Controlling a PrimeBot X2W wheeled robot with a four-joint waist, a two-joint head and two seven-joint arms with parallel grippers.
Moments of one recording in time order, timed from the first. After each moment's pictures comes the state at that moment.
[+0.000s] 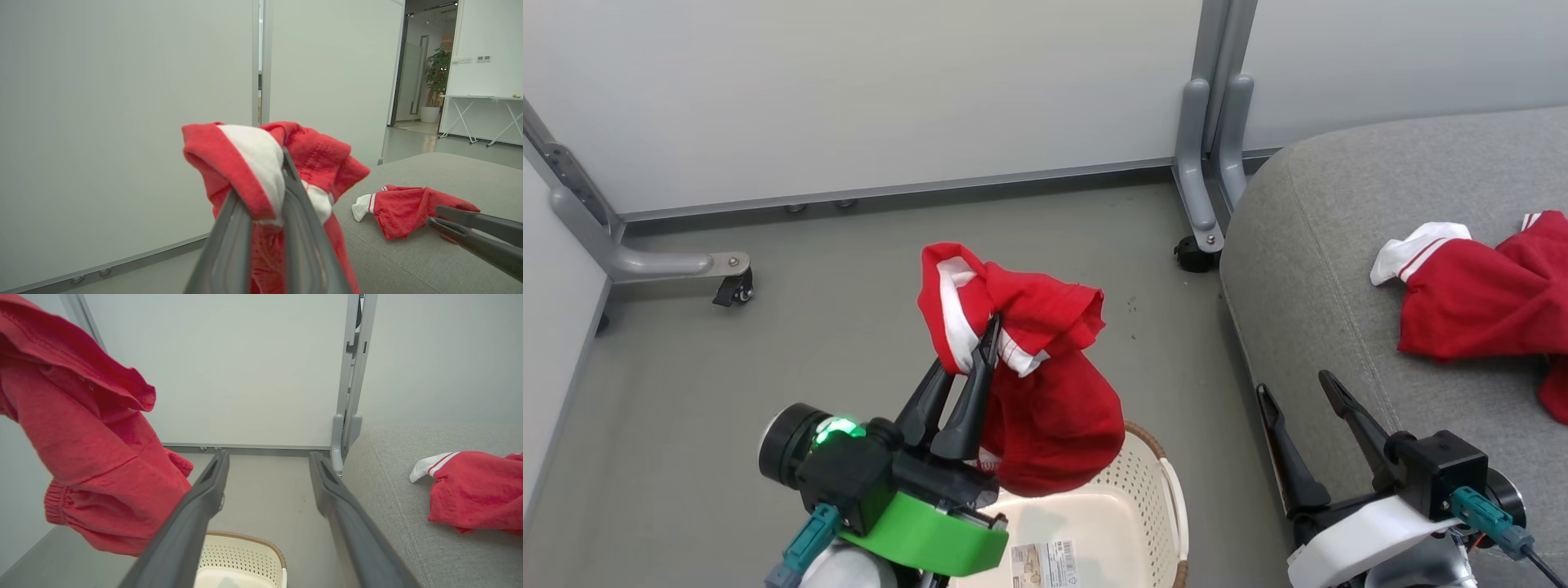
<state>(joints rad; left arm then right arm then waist) -0.17 0.23 -0.57 -0.14 -0.37 0.08 -0.24 0.14 -0.07 0.12 -0.21 0.13 0.13 0.04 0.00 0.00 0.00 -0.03</state>
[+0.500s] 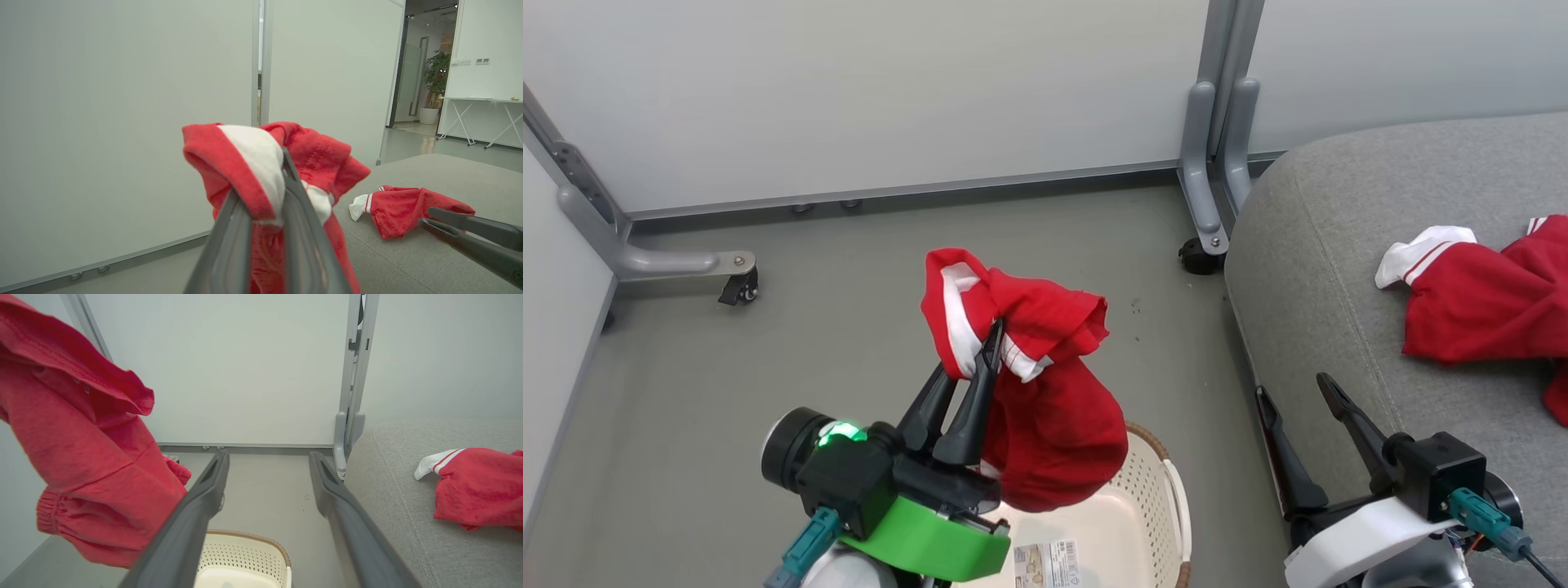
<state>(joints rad) -0.16 0.23 -0.57 -0.15 -0.38 0.08 -0.23 0.15 -0.06 0.12 -0.21 0.14 0.13 0.04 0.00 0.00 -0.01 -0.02</state>
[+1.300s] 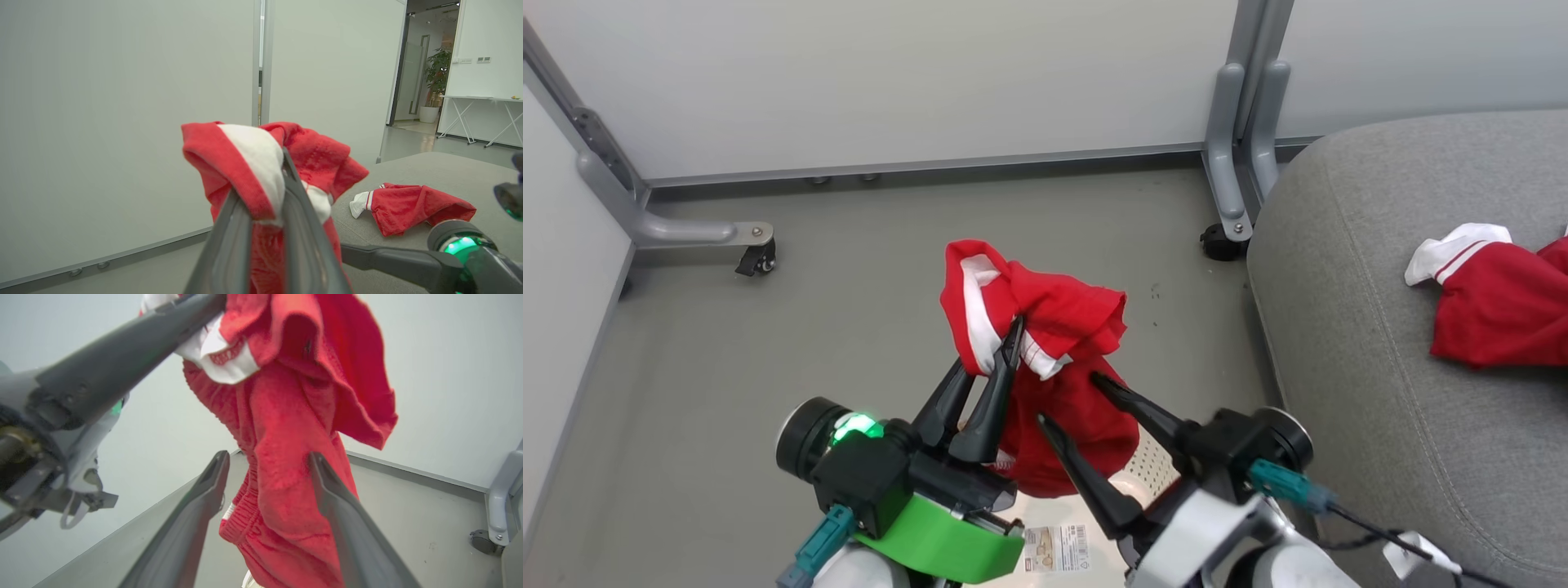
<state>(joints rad) -0.18 0.23 -0.61 -0.16 -0.38 0.07 -0.23 -0.11 -0.12 0.57 -0.10 0.27 0.13 0.03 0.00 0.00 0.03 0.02</state>
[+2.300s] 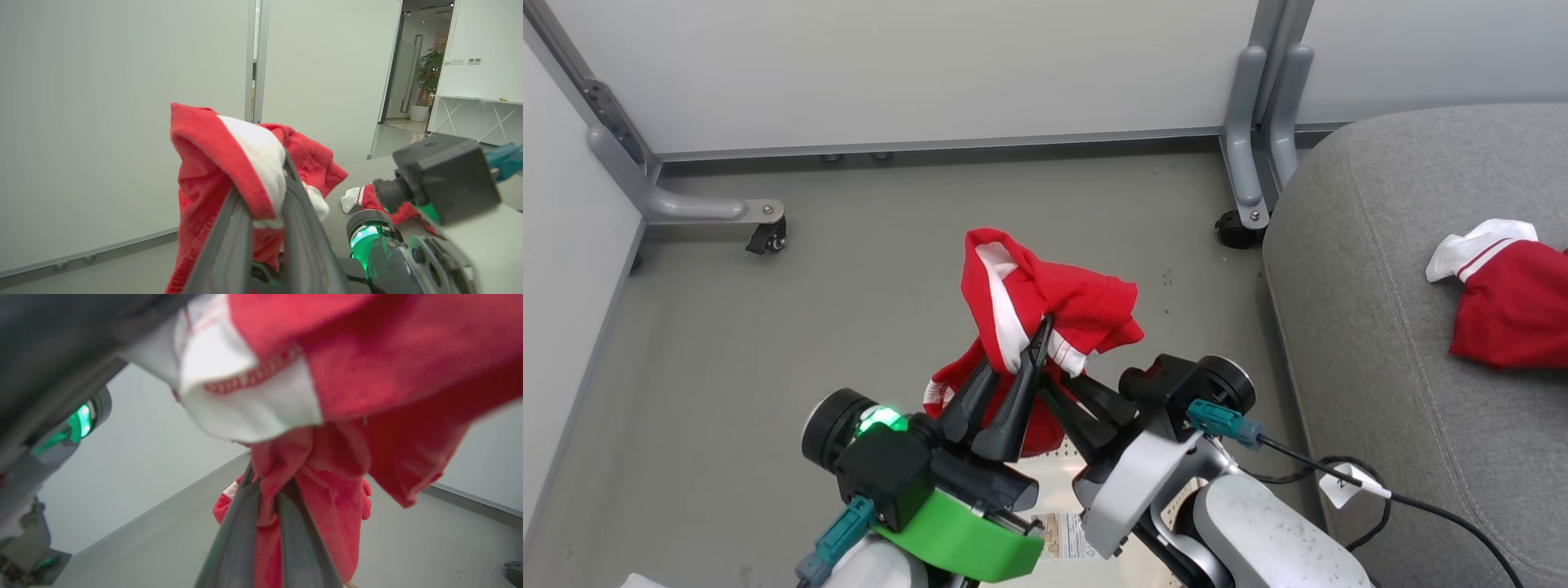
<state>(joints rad) -0.22 0.21 -0.65 -0.14 -0.40 0.05 -0.23 -0.36 -0.07 0.67 0.21 0.34 0.13 -0.09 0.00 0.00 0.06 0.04</state>
